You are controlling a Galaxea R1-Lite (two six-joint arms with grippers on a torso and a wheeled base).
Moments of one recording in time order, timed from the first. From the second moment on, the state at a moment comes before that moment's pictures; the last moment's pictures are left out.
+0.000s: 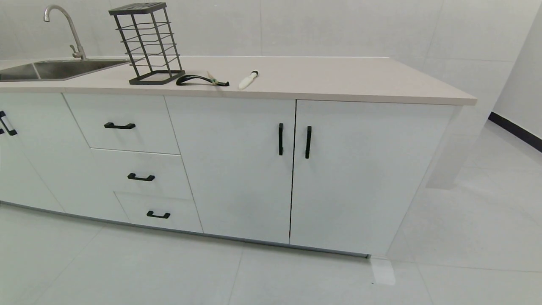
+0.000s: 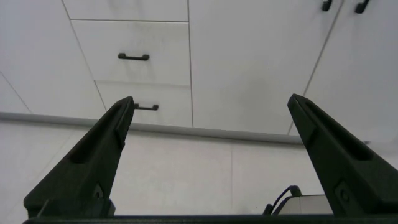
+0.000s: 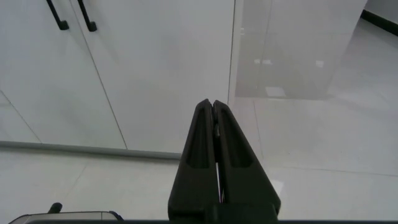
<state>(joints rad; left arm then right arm) 0.00 0.00 0.00 0.00 -0.04 0.01 0.00 0.00 0.00 0.01 -0.01 0.02</state>
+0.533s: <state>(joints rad) 0.00 0.00 0.00 0.00 -0.04 0.01 0.00 0.00 0.00 0.01 -0.01 0.02</state>
